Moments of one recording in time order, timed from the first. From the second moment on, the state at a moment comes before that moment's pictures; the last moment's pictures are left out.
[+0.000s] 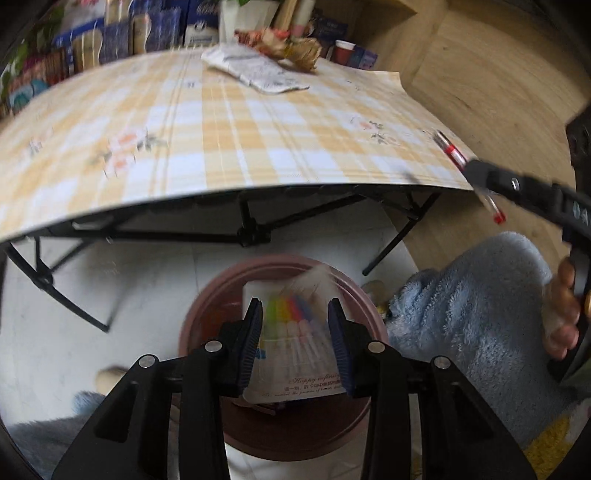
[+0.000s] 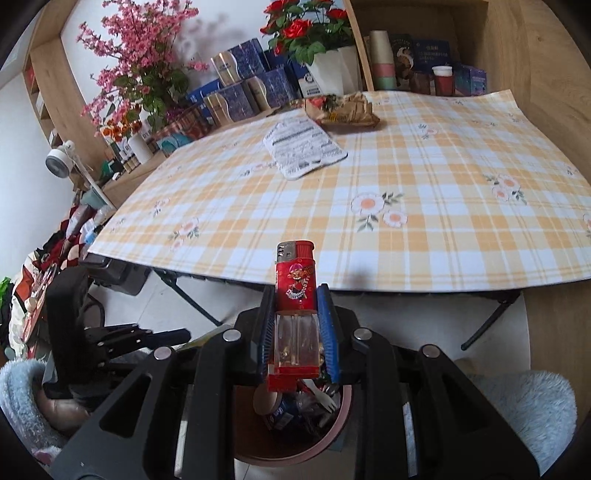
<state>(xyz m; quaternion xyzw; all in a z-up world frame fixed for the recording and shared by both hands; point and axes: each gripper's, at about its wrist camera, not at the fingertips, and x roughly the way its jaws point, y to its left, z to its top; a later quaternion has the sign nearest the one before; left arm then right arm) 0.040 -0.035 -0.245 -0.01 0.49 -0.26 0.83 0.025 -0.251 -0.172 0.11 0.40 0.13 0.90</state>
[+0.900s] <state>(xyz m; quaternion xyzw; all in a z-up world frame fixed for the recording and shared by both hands) 0.037 0.066 -0.159 -0.04 0.33 -0.11 0.94 0.036 -0.164 -0.239 0.02 0.49 0.20 0.85</state>
